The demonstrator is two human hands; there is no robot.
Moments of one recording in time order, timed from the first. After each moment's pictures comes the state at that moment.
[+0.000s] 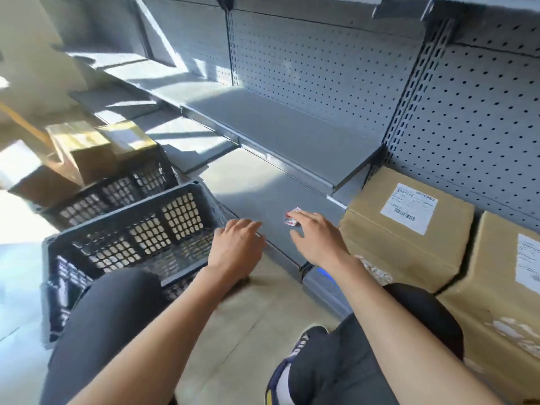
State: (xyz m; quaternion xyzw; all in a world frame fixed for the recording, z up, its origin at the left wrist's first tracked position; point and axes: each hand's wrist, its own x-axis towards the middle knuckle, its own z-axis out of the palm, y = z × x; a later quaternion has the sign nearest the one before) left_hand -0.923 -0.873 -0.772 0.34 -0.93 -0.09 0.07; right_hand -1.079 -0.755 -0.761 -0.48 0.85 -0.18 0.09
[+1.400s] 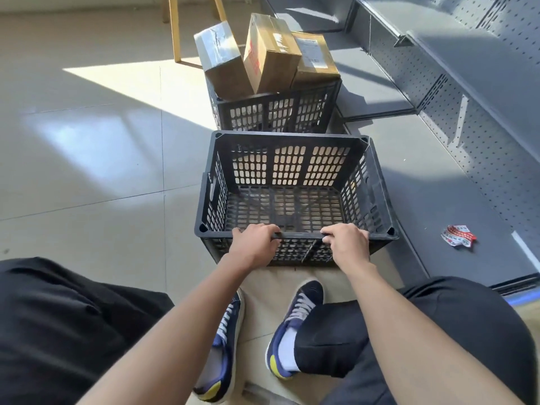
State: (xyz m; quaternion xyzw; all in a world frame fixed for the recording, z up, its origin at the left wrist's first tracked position) left_hand -0.662 -0.992 -0.903 0.57 -0.78 -0.26 -0.05; right_hand -0.889 -0.960 -0.928 -0.57 0.80 -0.09 0.18
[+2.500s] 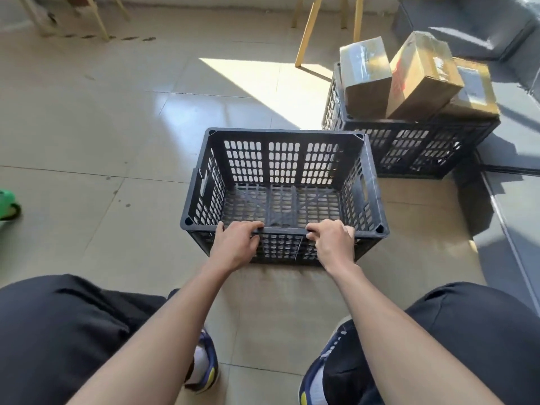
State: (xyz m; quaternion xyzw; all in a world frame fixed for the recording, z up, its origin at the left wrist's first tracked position) left_hand -0.394 -1.017 -0.922 0.74 -0.64 -0.21 0.06; right_hand -0.621 -1.068 -0.931 -0.73 0.65 -0.11 0.20
